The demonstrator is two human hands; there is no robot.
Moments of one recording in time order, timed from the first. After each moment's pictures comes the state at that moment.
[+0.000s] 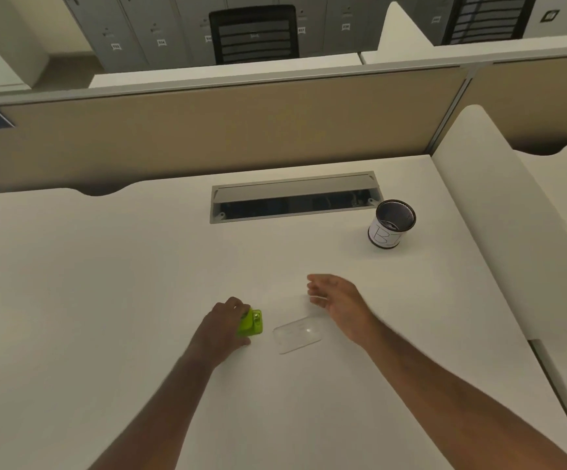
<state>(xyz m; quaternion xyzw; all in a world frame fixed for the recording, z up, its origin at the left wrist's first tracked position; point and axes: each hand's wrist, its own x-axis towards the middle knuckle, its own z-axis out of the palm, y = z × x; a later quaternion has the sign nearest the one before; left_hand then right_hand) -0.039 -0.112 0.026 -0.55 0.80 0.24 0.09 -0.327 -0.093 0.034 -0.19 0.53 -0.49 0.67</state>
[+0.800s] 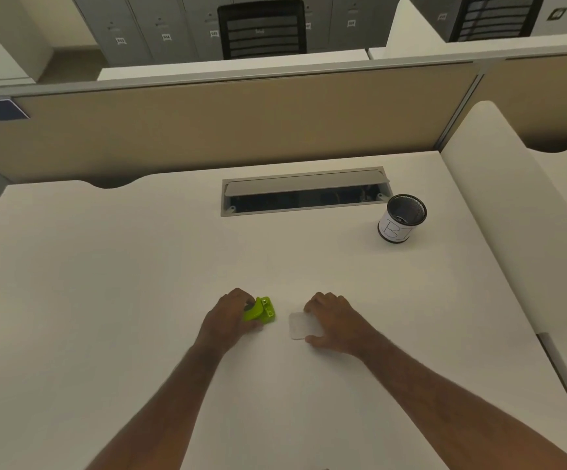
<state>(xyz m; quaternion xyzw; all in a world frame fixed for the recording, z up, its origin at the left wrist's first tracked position) -0.026 -0.110 0.022 -0.62 0.71 0.33 -0.05 -0.304 -0.052 0.011 -0.79 0.57 0.00 0.20</state>
